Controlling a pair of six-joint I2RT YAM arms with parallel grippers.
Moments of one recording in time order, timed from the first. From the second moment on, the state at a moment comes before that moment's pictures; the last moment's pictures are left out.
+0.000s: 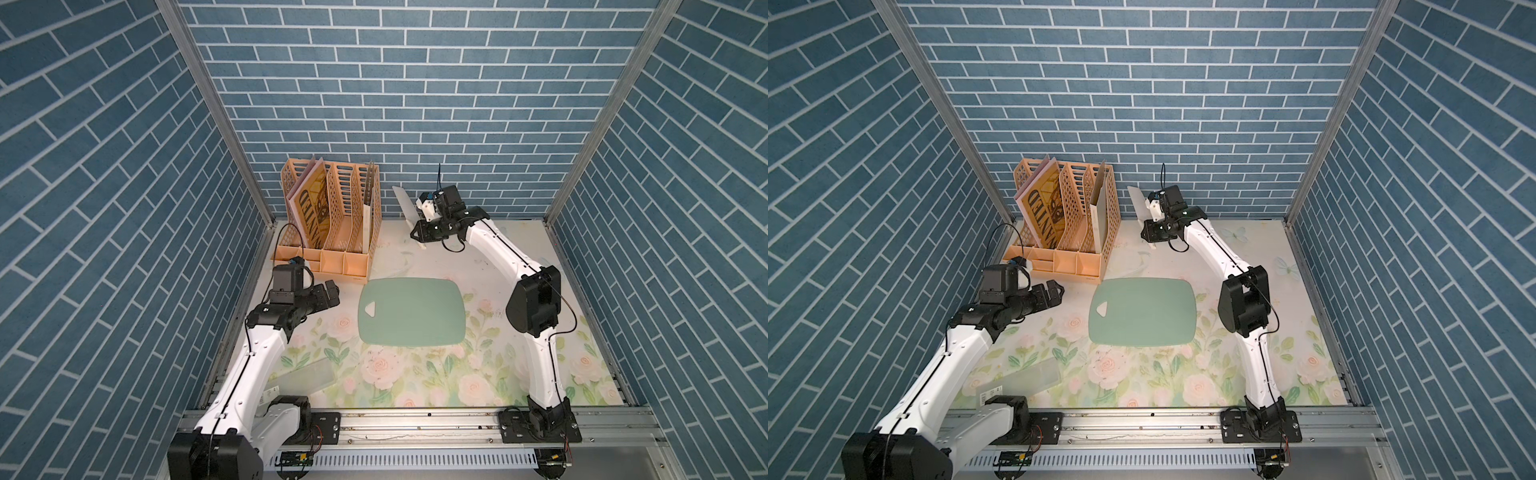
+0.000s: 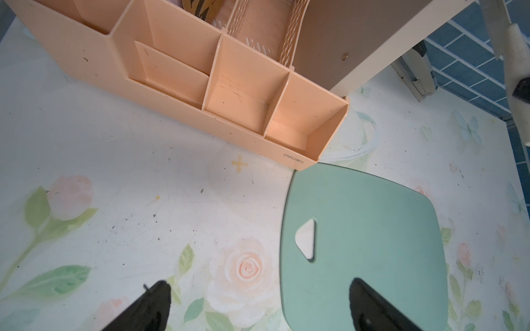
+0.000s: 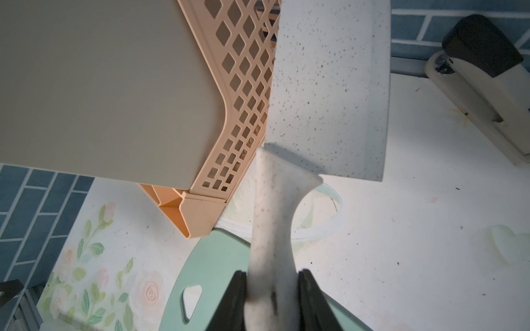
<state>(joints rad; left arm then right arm) -0.05 1.02 0.81 -0.59 0.15 -0.36 0.53 2.19 2.12 -0.77 -0.31 0.22</state>
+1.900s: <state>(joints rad) -0.07 1.05 0.79 -0.58 0.13 -0.37 1.32 1.51 0.78 -0.60 0.56 1.15</state>
